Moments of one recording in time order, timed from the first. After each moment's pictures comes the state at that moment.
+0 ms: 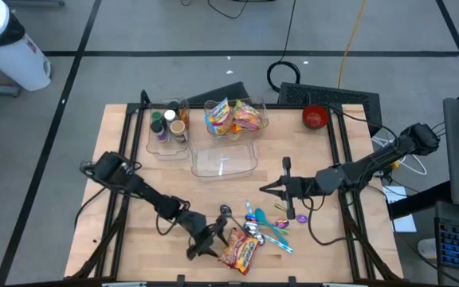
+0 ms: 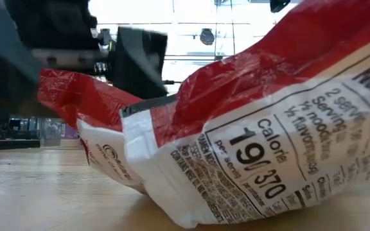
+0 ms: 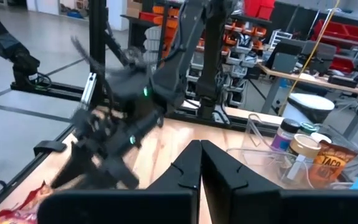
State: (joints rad) left arm -0.48 1.95 0.82 0.69 0.20 0.38; right arm 0.41 1.12 0.65 0.41 0.37 -0.12
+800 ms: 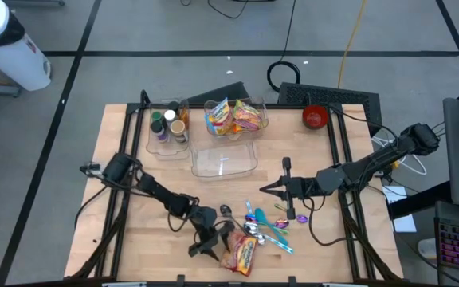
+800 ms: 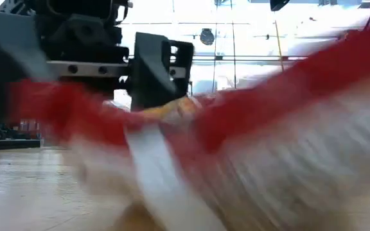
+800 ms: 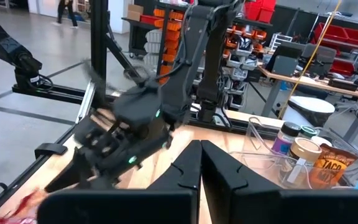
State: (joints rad) left arm -0.41 2.05 0.90 0.71 0.51 0.42; right arm 0.41 1.12 0.65 0.42 0.36 -0.13
